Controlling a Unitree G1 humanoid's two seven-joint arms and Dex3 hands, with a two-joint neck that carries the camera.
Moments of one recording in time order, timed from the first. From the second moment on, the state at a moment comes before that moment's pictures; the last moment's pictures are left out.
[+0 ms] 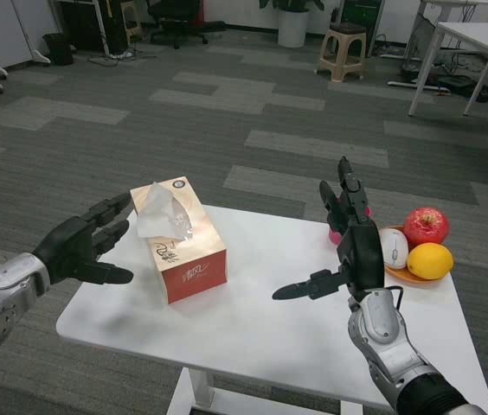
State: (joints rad) left arm -0.51 0.75 -0.65 0.87 -0.95 -0.49 -0.41; right arm -0.44 -0.28 0.51 0.63 0.35 -0.80 -0.31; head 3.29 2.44
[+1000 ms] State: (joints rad) left arm -0.69 0.71 -0.70 1.10 -0.79 -0.33 -0.38; right arm -0.43 -0.29 0.53 0.63 0.35 -0.80 -0.31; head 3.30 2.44
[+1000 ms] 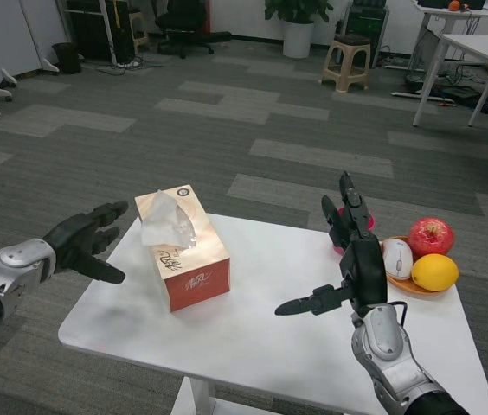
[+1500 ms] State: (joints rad) left arm -0.80 0.68 -0.80 1.14 -0.75 -0.28 -0.35; right arm -0.43 -0.28 0.53 0.65 0.35 -0.80 -0.31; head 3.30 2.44
